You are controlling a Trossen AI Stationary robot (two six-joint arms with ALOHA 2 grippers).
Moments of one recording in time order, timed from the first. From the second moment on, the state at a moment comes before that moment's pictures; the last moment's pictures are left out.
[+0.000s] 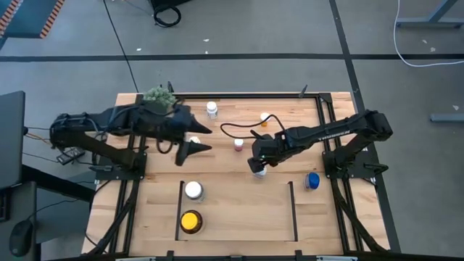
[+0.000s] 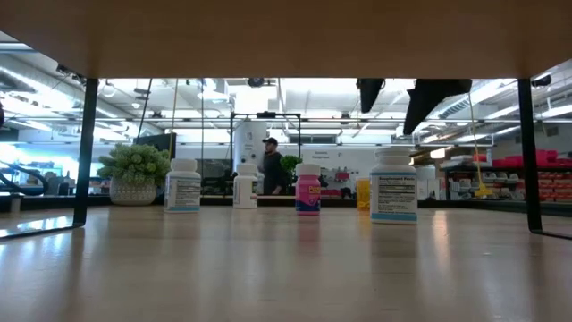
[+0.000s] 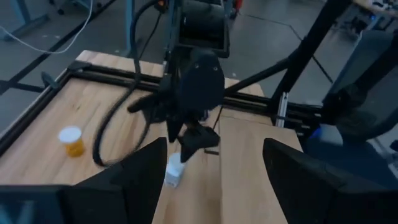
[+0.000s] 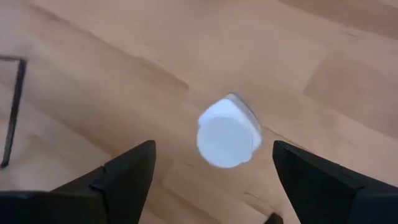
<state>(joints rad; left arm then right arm) -0.07 1.17 1.40 -0.57 -0.03 -0.24 0.10 1.57 1.21 -0.86 0.03 1.26</state>
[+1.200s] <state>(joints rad) -0.08 1.01 1.35 -0.63 -0.08 -0.25 0.10 1.71 1.21 -0.85 -0.03 1.18</state>
